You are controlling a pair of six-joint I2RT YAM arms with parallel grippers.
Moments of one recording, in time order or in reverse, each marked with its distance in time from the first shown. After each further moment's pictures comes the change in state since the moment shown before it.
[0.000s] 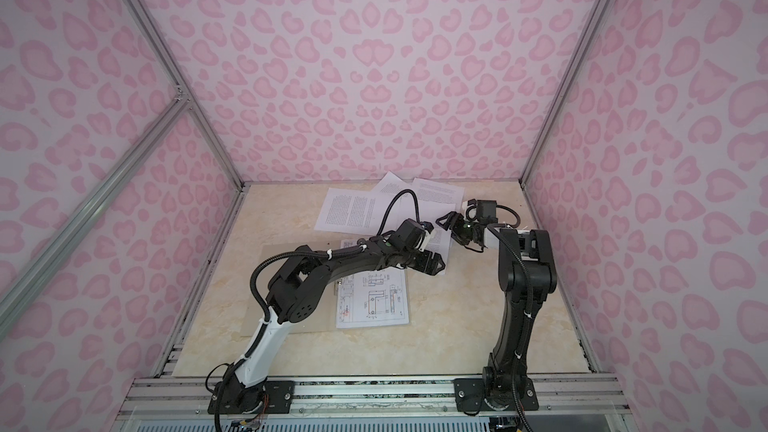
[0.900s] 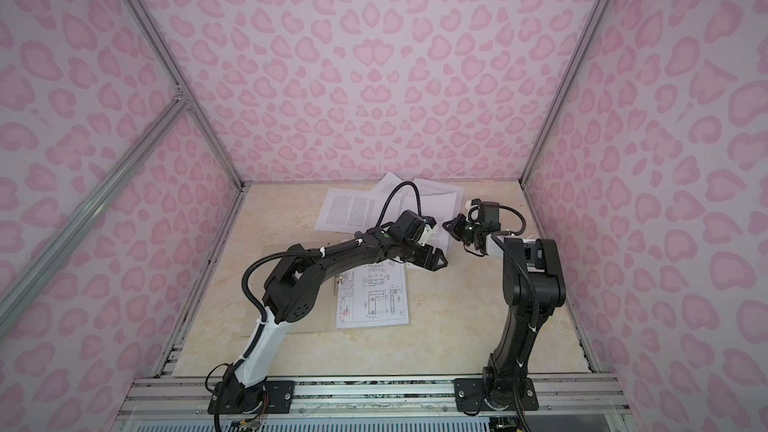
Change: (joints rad) left arm 0.011 -0.045 0.098 -0.132 0.141 0.031; right arm 0.001 -0.154 -0.124 0.095 0.055 0.055
